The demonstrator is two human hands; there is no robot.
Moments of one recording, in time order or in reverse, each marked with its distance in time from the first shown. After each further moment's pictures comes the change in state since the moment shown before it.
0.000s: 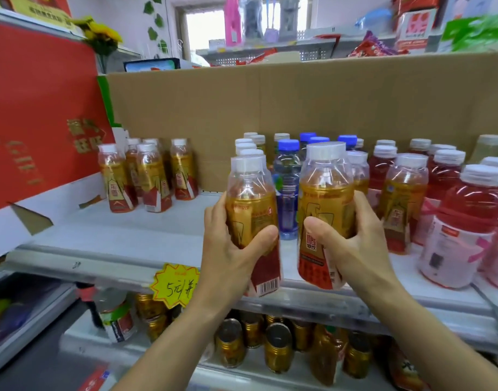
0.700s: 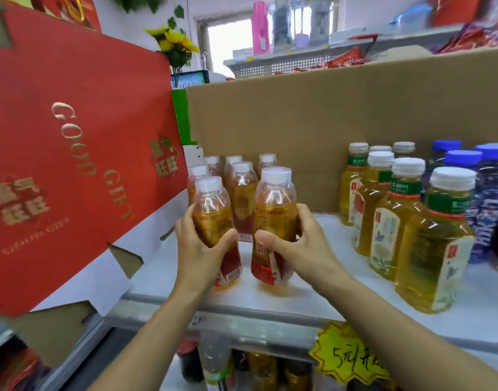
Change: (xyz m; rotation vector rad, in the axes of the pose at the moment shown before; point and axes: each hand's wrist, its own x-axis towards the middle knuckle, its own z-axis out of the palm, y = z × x) left_hand 0.143 -0.137 -0.268 0.211 0.166 -0.064; right_hand 0.081 0.022 0.317 0.073 -0.193 0.174
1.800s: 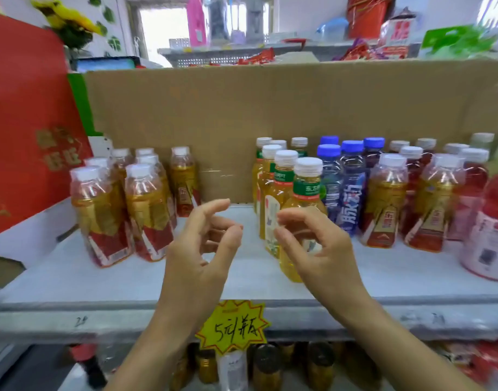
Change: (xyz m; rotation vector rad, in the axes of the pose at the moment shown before) left_hand -0.108 0.126 0.097 -0.189 -0.270 0.232; right_hand -0.098 -0.022 -0.150 -0.390 0.300 -0.389
